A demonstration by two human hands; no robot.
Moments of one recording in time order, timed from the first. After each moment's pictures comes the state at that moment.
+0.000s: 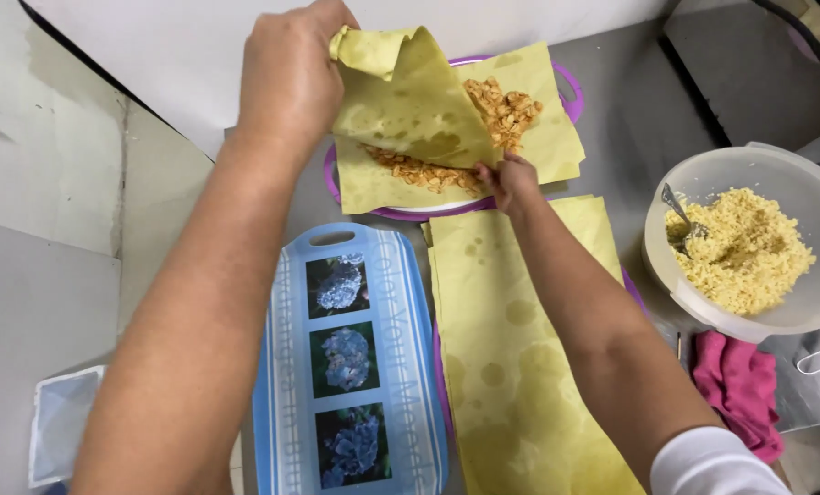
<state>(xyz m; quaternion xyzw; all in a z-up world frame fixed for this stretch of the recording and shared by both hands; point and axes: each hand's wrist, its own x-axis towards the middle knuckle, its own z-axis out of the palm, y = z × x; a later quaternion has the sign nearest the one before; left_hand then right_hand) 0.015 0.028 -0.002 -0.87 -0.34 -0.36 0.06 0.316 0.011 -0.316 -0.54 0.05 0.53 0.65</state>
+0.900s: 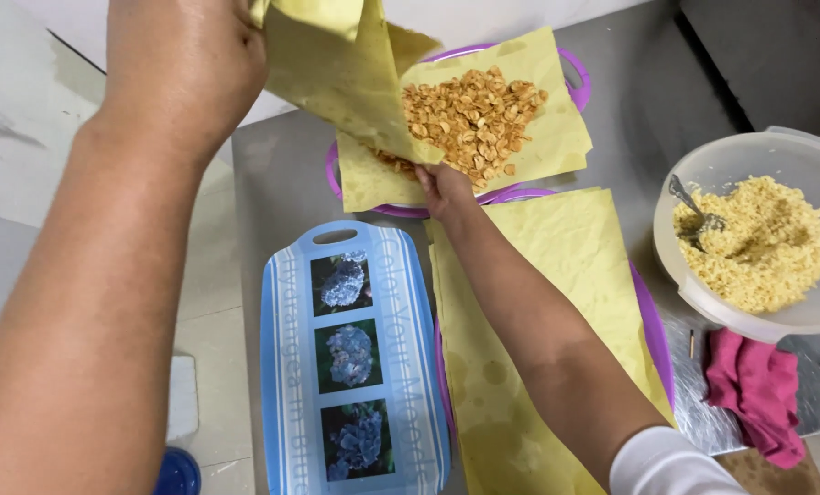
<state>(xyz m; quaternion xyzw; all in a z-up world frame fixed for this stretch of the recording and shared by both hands) -0.019 0.001 0.071 -0.87 -0.45 -0.17 0.12 0.201 0.017 -0.282 -0.45 0.15 0.61 0.63</state>
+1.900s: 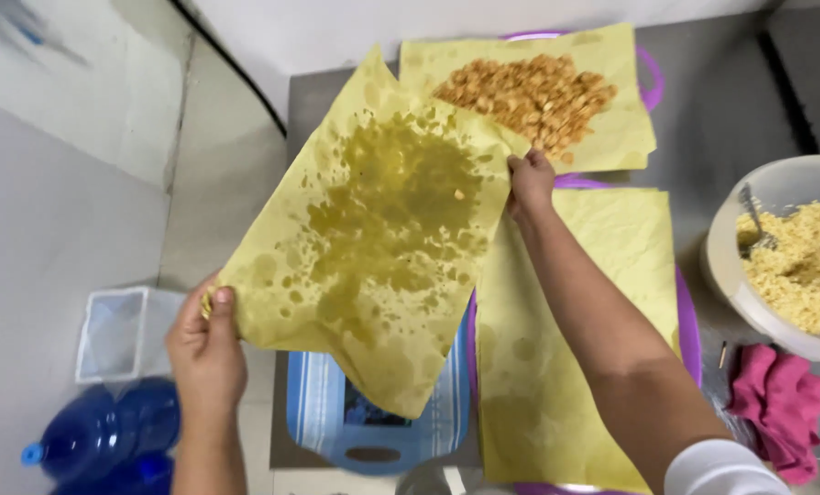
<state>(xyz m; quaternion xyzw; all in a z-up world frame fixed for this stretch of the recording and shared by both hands) -0.197 -0.275 -0.104 -0.52 -0.67 -0.47 -0.24 0.216 -0.039 -0.294 -0.60 -0.12 0.48 0.62</state>
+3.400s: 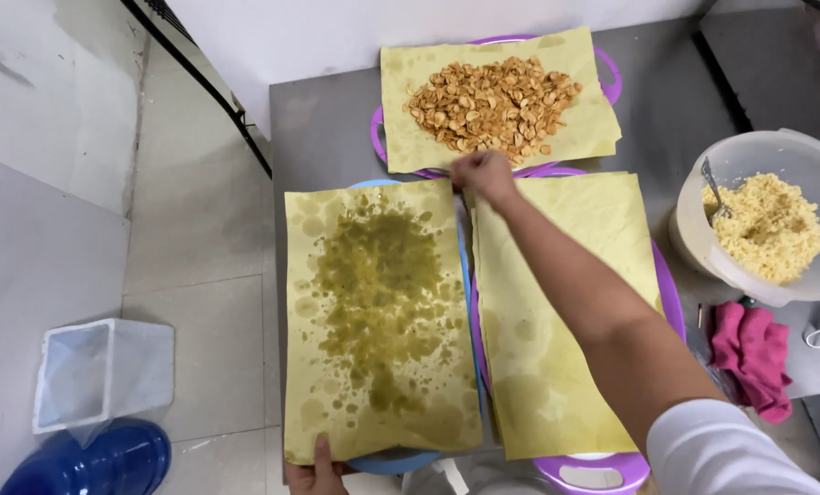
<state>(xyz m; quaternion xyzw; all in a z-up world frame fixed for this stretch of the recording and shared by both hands) -0.166 -0.438 -0.256 -0.07 -0.71 -0.56 -0.42 0.159 -0.078 -0.208 -0.72 -0.43 0.42 0.35</state>
